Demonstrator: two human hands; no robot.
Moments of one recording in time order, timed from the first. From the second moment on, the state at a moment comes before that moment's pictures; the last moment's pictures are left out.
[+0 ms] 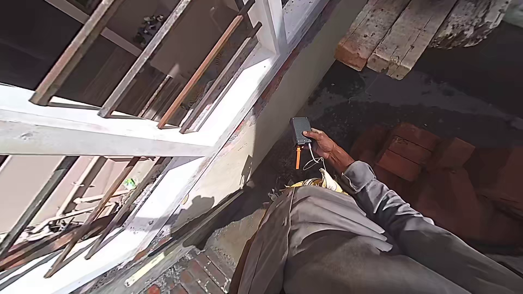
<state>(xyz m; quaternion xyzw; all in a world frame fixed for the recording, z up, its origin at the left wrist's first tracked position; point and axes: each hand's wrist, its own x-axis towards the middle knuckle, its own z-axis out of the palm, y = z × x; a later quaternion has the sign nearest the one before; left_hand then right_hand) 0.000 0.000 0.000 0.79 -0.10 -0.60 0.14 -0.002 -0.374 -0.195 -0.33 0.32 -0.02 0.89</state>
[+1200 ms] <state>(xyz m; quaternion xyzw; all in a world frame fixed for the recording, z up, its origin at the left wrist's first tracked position) 0.173 -0.017 -0.126 0.53 -0.41 -0.50 0.55 -0.044 -0.204 0.042 -0.78 0.08 -0.12 0.61</state>
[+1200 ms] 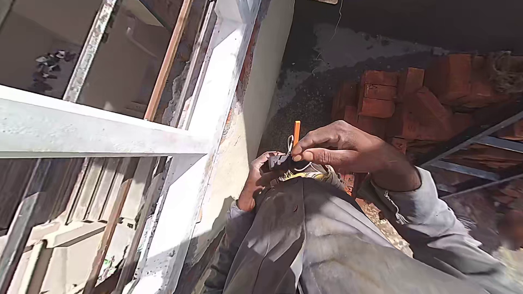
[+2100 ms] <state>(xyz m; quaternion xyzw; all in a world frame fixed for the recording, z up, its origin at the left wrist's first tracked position) 0.098 -0.148 -0.019 0.33 -0.57 -0.62 0.43 -0.101 -0.146 0.035 -0.65 0.15 -0.64 0.38</state>
